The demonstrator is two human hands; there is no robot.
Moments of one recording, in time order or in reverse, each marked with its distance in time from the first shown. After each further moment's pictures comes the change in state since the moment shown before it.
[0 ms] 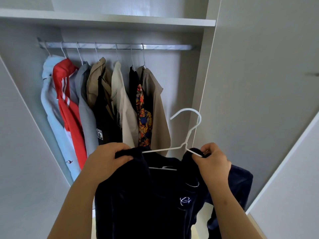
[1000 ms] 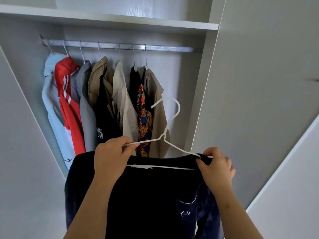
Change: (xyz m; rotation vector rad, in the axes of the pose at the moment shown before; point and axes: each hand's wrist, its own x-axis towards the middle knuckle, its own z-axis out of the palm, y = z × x) left_hand 0.000 0.020 0.015 -0.056 0.387 -0.035; right_hand 0.001 0.017 0.002 -0.204 -0.059 -0.025
